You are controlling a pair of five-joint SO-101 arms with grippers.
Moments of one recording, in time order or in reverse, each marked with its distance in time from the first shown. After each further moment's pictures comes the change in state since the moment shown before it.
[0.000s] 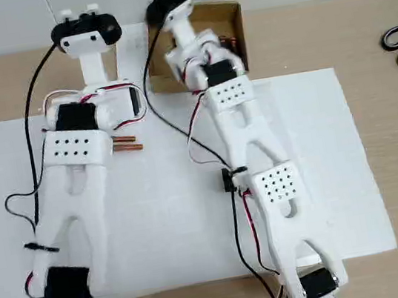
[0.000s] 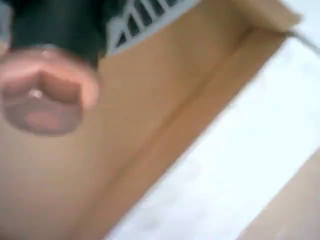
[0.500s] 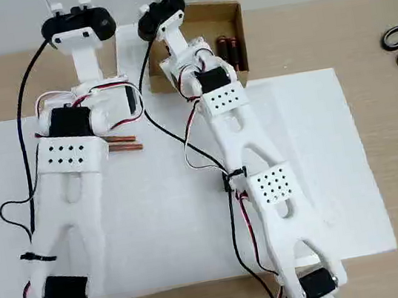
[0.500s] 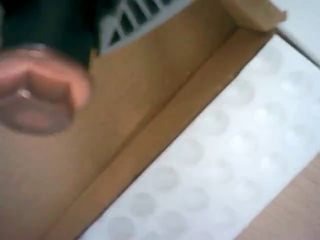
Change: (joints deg) left arm 0.0 -2.6 0.0 0.2 0.0; right arm -0.8 2.1 -0.2 -2.1 1.4
